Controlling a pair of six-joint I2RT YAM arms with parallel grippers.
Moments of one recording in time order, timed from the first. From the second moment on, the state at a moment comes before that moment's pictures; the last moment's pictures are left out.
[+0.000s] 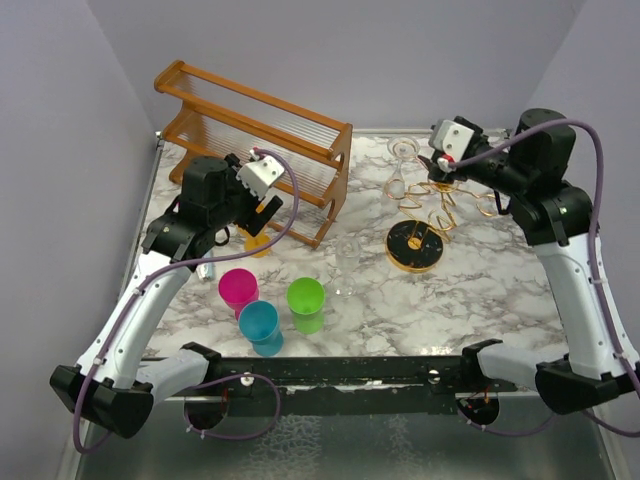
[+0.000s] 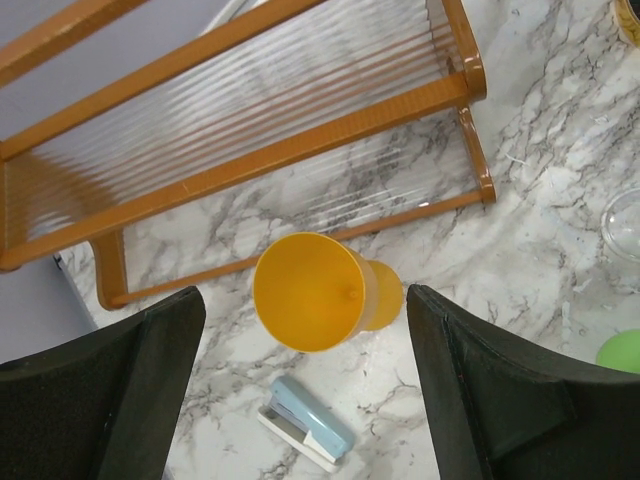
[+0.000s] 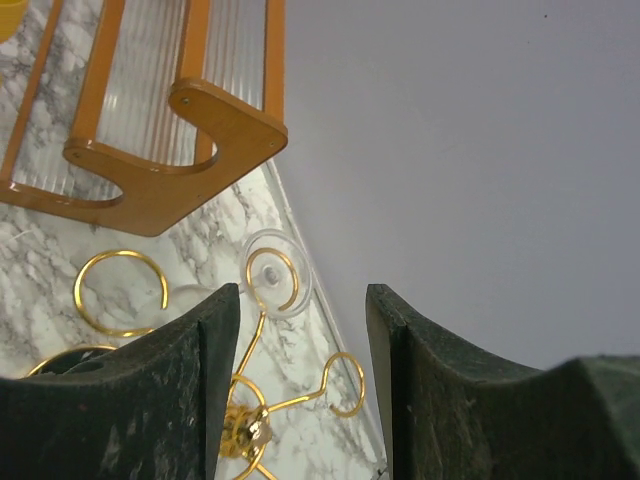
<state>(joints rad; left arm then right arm) -0.39 1.08 1.24 -0.63 0.11 0.46 0.29 1.23 1.65 -0.63 -0.53 -0.94</state>
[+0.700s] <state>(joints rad) -0.18 1.27 1.24 -0.66 0.12 0.21 0.22 0.97 1.38 -0.68 -0.62 -0.80</state>
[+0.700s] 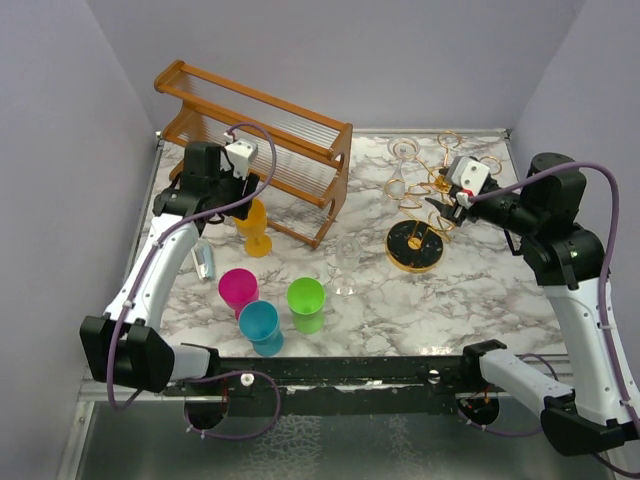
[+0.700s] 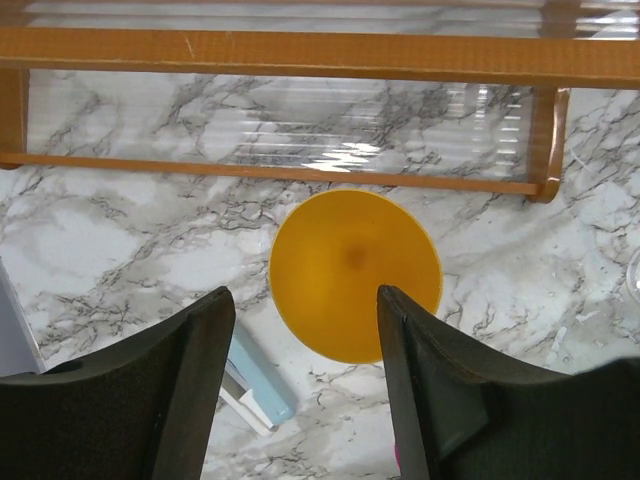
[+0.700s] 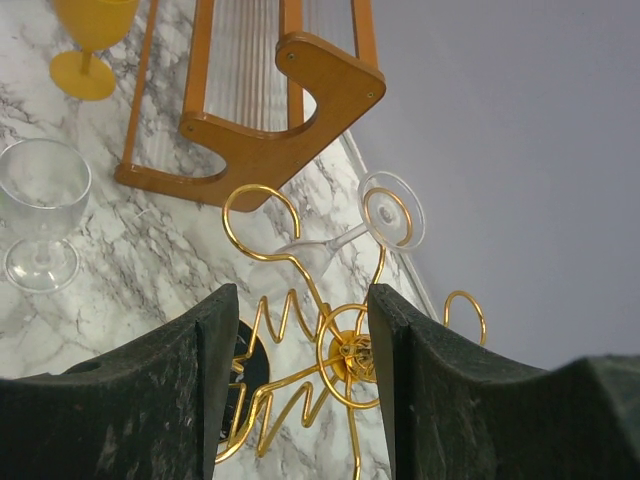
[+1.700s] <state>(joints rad) -0.18 1.53 1.35 -0.75 0.06 0.23 0.19 0.94 1.33 -0.68 -0.62 -0.74</state>
